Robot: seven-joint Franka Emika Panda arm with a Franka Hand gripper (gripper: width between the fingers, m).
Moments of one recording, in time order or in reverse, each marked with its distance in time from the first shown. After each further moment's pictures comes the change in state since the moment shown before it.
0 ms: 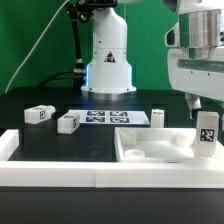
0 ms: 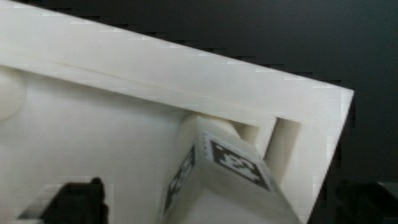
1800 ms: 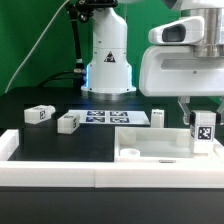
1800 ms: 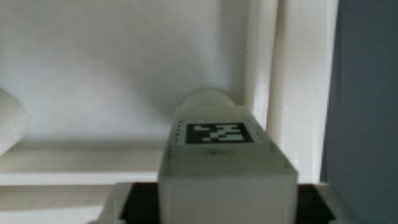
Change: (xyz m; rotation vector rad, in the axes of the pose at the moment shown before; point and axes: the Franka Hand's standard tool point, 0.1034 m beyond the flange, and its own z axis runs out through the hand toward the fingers) arm 0.013 0.002 -0.002 -0.075 0.046 -1.186
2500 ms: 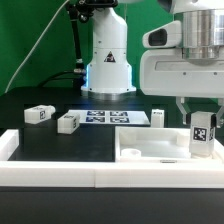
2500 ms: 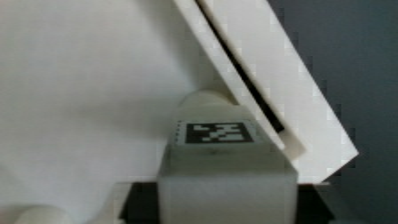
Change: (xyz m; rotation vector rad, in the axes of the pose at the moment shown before) arm 0.001 0.001 0.002 0.071 0.006 0.694
